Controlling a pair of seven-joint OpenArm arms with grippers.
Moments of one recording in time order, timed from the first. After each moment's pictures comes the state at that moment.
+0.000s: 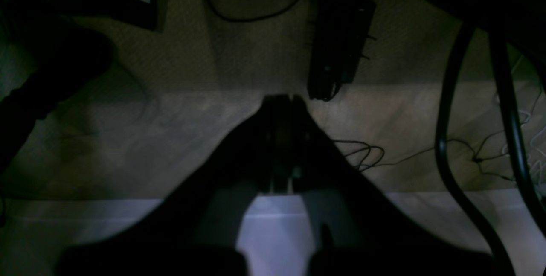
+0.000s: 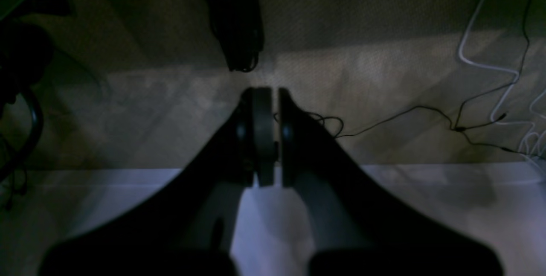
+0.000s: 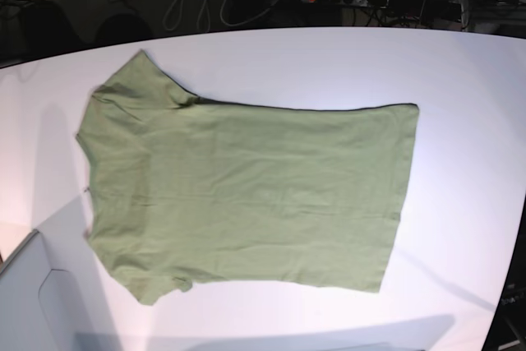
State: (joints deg) left arm 14.5 -3.7 -2.0 15.5 -3.2 -5.3 4.9; right arm -14.5 2.2 -0.5 17.0 7.4 6.0 -10.5
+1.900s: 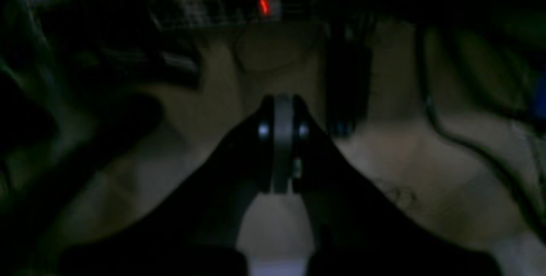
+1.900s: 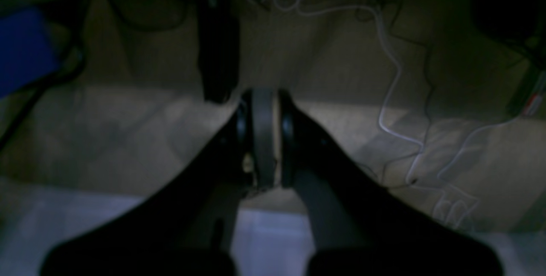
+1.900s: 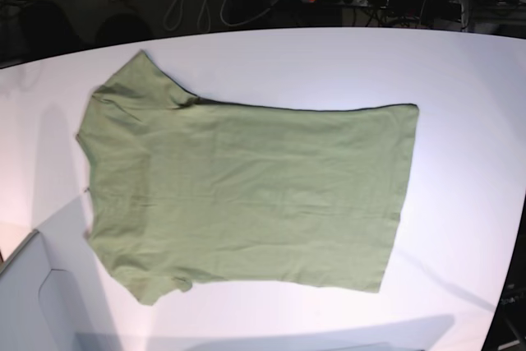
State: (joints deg) left arm 49.6 -8.9 -2.3 73.6 -3.4 -5.3 5.2; right arm -53.5 12.3 -0.2 92.1 7.7 7.4 -26.8
